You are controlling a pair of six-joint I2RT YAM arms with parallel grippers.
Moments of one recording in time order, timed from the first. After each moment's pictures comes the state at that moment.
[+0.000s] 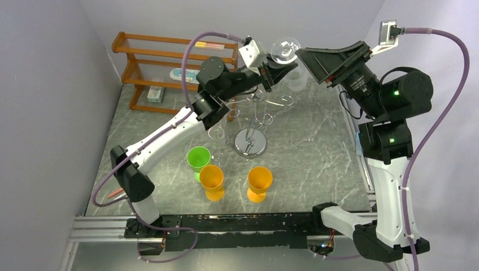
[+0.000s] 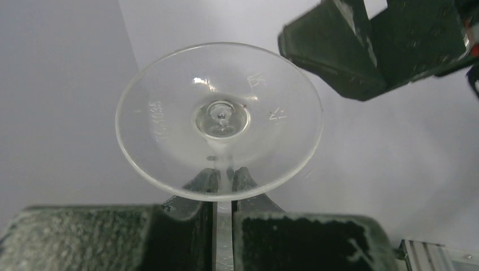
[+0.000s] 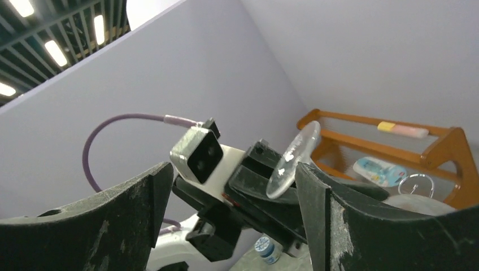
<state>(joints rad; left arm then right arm) -0.87 1.72 1.84 0.35 0.38 -0.06 0.21 1.09 1.71 -0.13 -0.53 0.85</state>
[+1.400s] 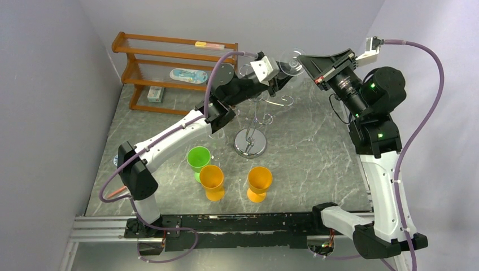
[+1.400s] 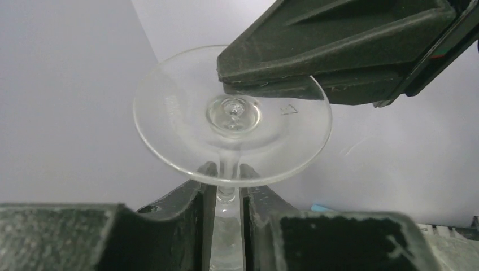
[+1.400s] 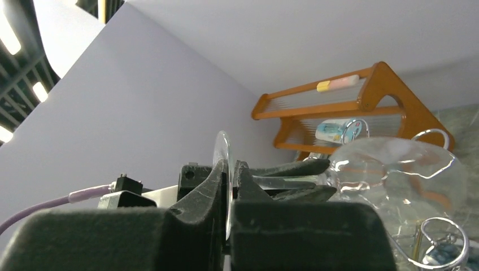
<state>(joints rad) -0.91 1.77 1.78 0.41 0.35 0.18 0.21 1.10 1.60 -0.30 -0.32 0.95</state>
